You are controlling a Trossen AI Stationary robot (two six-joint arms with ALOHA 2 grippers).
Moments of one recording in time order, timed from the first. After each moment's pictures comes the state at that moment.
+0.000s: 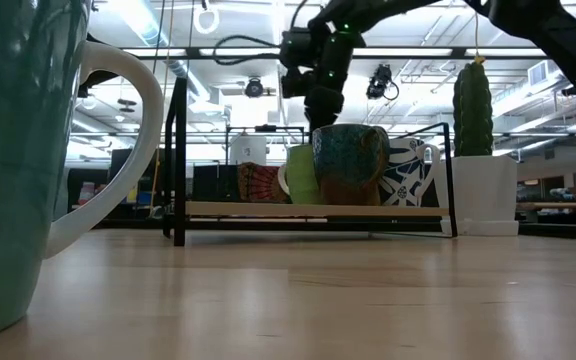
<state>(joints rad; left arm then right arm) 0.01 0.06 0.14 0.08 -0.45 0.04 -0.45 2.11 2.09 -1.19 0.01 -0.44</state>
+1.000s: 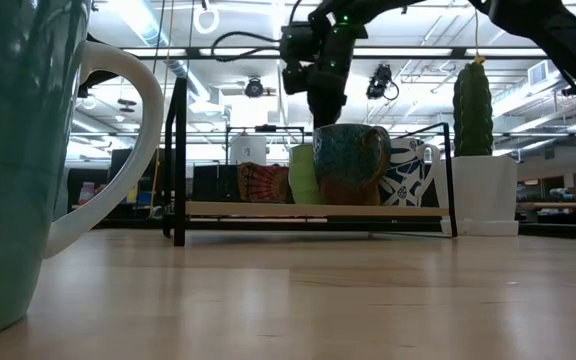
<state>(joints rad) 0.01 0.06 0.14 0.08 -0.45 0.04 -0.43 2.11 2.13 -1.30 -0.03 -0.31</state>
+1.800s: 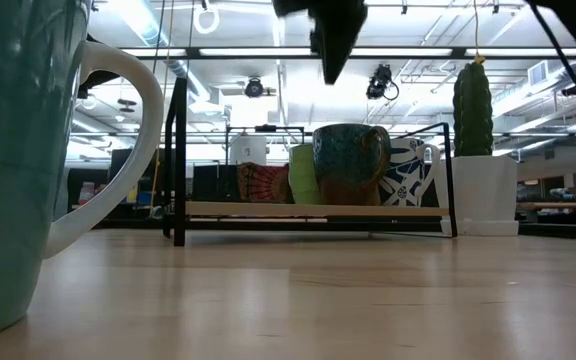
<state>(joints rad) 0.01 0.06 0.14 0.07 -0.45 0.03 0.03 2.10 2.25 -1.57 0.01 0.03</state>
